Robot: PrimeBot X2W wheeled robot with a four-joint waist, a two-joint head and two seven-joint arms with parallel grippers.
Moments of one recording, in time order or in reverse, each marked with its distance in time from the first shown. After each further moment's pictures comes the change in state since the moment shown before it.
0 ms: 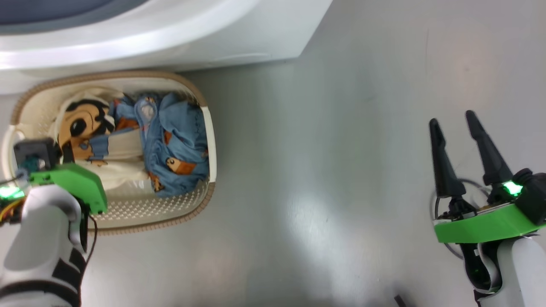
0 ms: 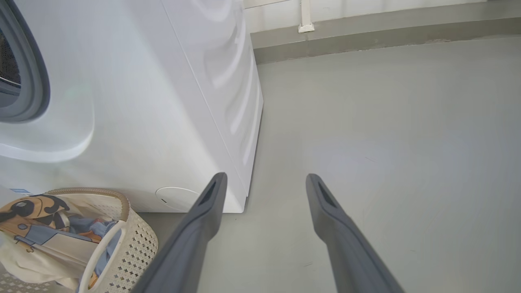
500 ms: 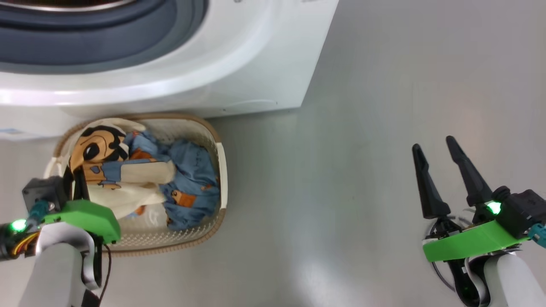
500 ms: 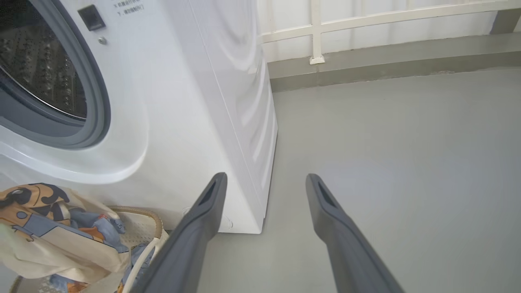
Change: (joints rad) left arm 0.281 -0.030 0.076 -0.374 -0.002 0.030 0.000; right arm 0.049 0.011 0.035 0.046 0.003 0.000 0.000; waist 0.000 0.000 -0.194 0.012
